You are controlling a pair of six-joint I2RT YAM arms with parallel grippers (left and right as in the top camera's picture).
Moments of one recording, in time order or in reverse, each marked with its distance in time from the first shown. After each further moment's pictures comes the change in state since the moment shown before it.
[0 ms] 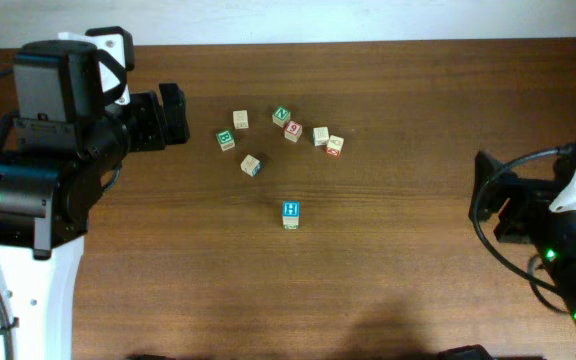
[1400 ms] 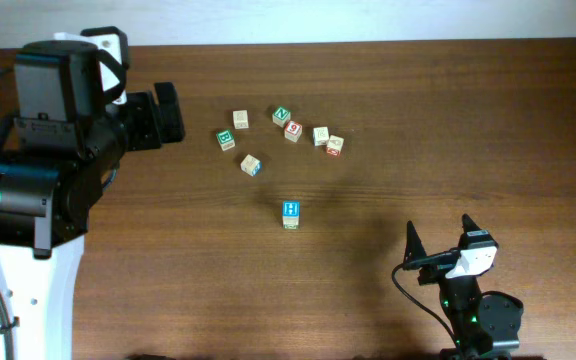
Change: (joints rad) left arm 0.000 0.001 -0.001 -0.001 -0.067 0.000; right arm -0.128 -0.835 -1.484 0.918 -0.221 -0.157
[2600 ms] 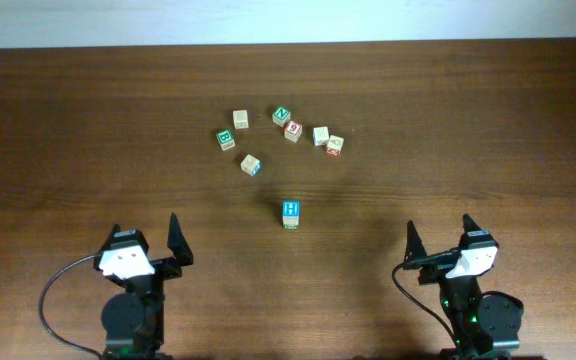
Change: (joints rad) left arm 0.128 -1.186 -1.906 1.296 -0.057 0.058; right arm -0.001 -0.002 -0.001 0.001 0.003 0.000
